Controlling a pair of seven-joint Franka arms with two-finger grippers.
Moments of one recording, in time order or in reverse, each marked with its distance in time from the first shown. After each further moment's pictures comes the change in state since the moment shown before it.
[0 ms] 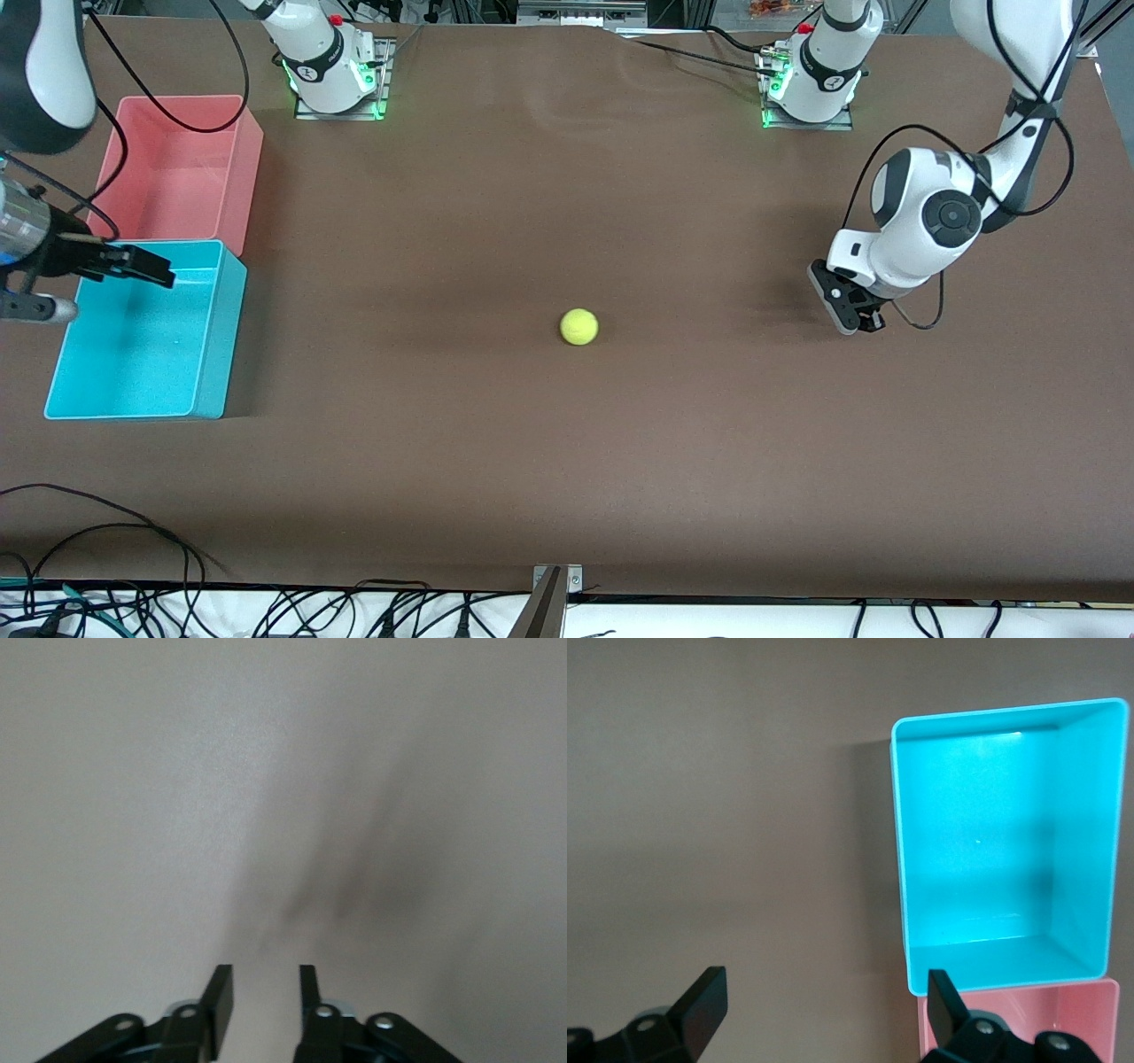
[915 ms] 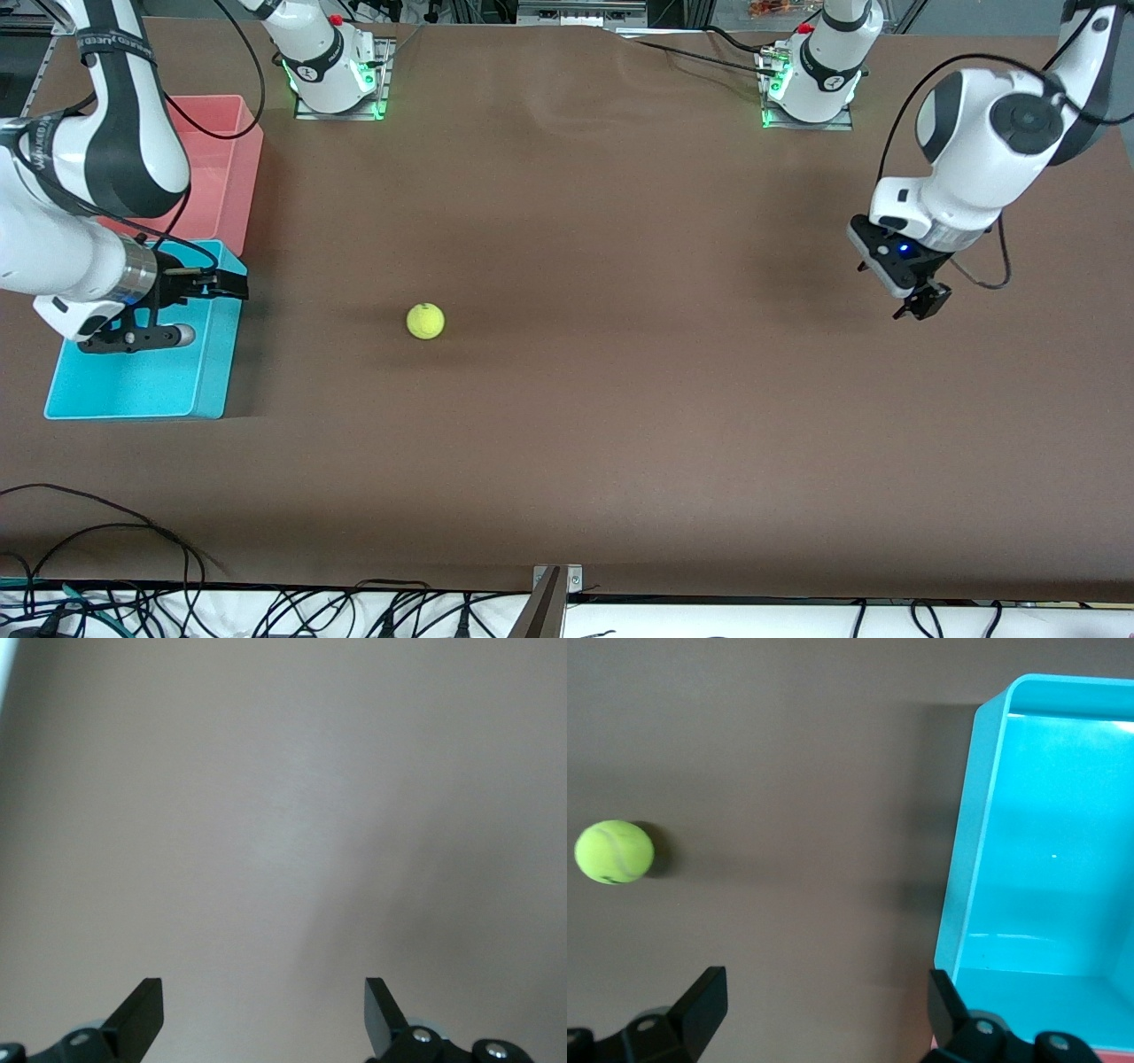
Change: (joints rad) left arm 0.000 -0.286 0.000 -0.008 0.000 -0.091 0.001; right arm 0.020 0.087 0.039 -0.117 0.005 0.101 -0.105
